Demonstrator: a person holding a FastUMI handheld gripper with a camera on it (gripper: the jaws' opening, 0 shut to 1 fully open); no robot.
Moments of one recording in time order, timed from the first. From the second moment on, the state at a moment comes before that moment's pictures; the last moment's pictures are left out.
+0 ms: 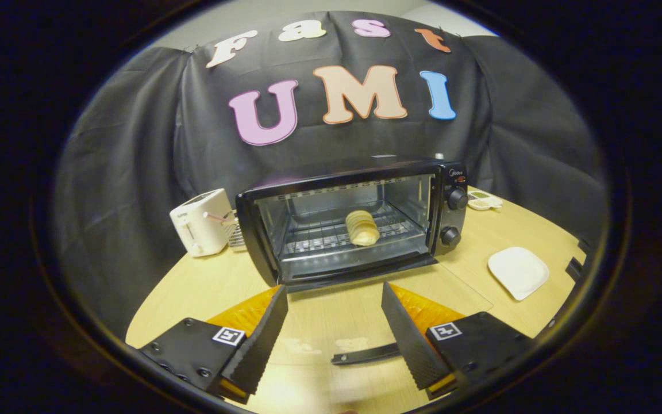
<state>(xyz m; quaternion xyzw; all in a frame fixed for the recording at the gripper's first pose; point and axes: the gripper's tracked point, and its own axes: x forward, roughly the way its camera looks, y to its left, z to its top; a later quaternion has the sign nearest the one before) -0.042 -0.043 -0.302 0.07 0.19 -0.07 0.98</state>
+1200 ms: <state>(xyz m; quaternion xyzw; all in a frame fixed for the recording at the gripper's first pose) -0.097 -0.086 -0.406 0.03 0.27 -0.04 0.96</state>
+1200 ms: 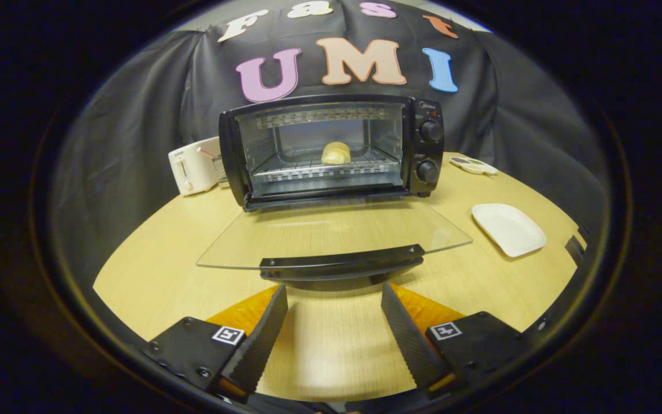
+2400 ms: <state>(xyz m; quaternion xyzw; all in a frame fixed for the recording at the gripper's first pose) -0.028 -0.085 -0.307 0.03 0.18 -0.02 0.98</state>
